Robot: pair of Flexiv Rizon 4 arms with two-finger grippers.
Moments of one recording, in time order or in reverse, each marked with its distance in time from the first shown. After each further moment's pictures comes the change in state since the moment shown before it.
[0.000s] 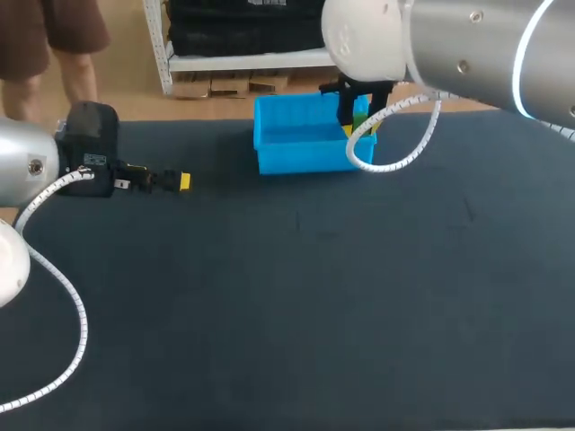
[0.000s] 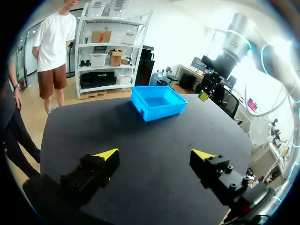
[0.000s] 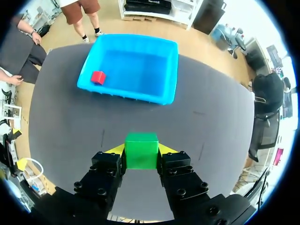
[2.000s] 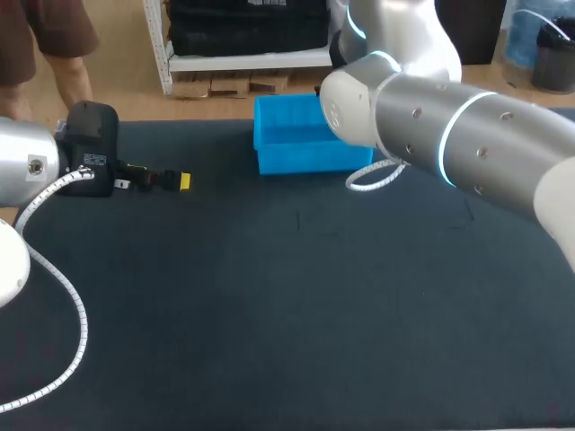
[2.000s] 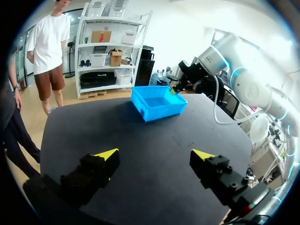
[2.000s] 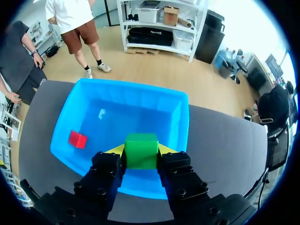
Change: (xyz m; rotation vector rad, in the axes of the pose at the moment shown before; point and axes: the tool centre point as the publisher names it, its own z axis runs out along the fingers) left arm 0.000 0.000 0.000 0.000 0.000 0.000; right arm -0.132 -0.016 0.085 -0.038 -0.341 -0.019
